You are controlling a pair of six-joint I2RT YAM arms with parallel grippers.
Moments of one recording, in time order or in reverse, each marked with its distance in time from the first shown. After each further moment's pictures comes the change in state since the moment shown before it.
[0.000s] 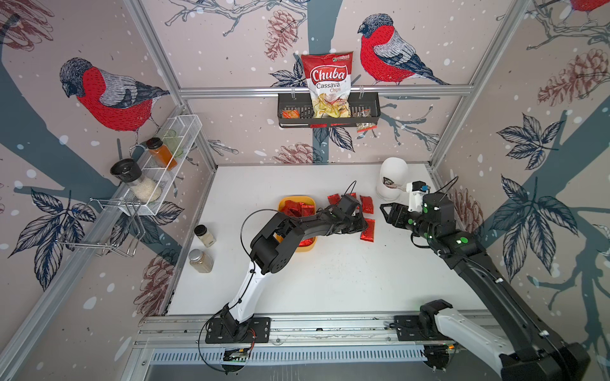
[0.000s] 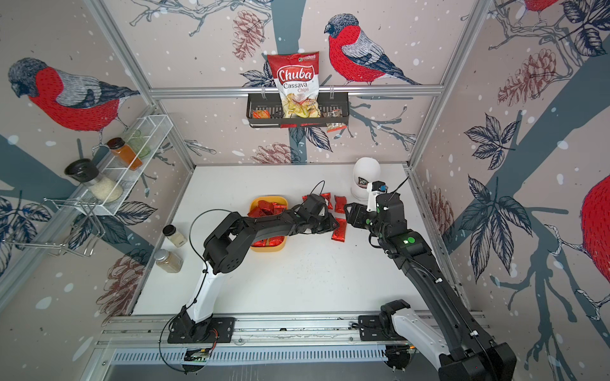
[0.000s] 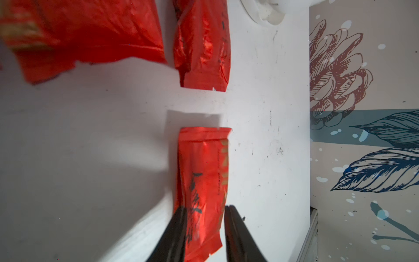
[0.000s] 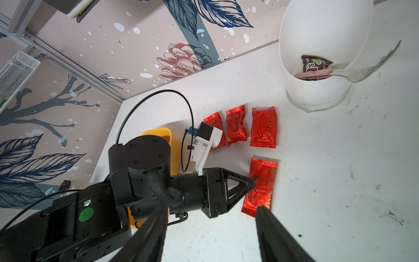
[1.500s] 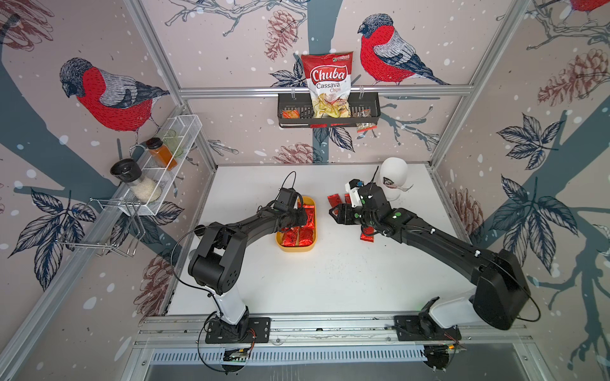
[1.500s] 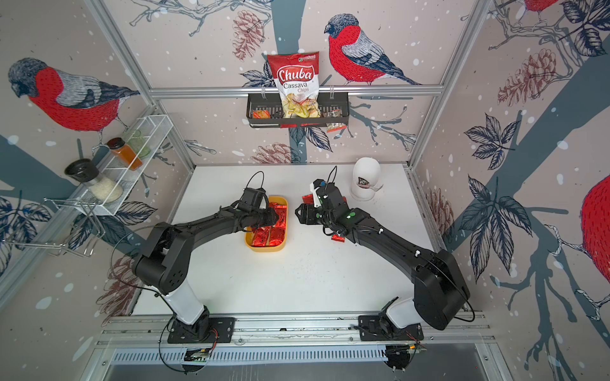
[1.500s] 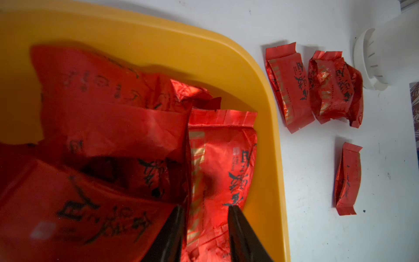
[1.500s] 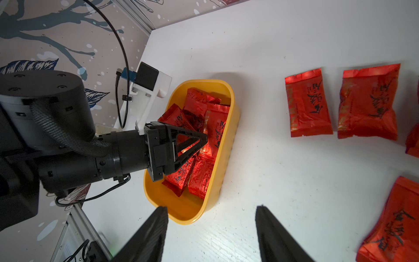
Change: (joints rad) left arm 0.401 -0.452 -0.490 -0.137 -0.137 0.396; right arm 0.367 0.507 0.196 0.185 0.002 0.067
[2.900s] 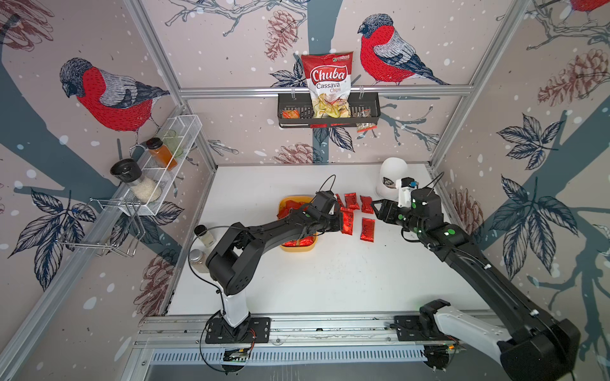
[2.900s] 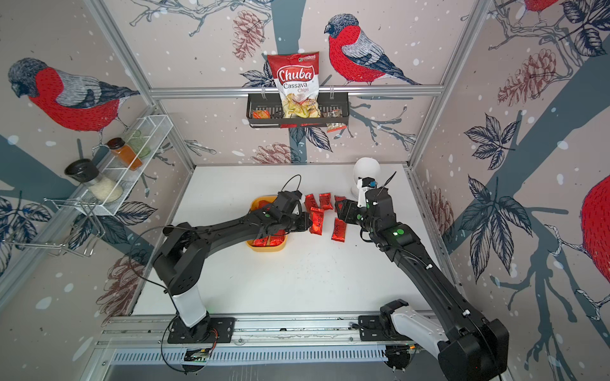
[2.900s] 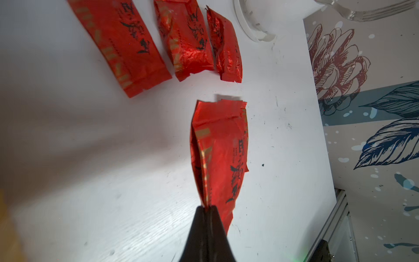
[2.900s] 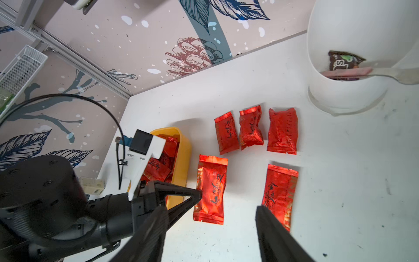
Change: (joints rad) left arm -0.329 0.113 0.196 0.042 0.060 -0.195; right arm -0.308 -0.423 -0.182 -0.114 0.010 -0.037
